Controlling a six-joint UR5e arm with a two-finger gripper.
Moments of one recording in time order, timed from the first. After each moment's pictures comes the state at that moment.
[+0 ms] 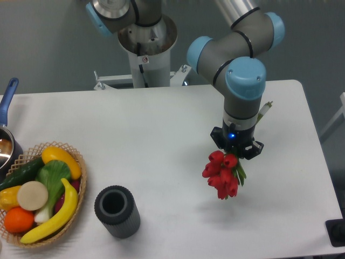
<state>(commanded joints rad) 2.59 -1.95 -1.62 -1.00 1.57 1.09</state>
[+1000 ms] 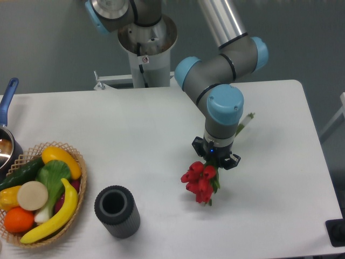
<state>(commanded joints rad) 2.55 -2.00 -1.71 -0.94 1.56 1.09</state>
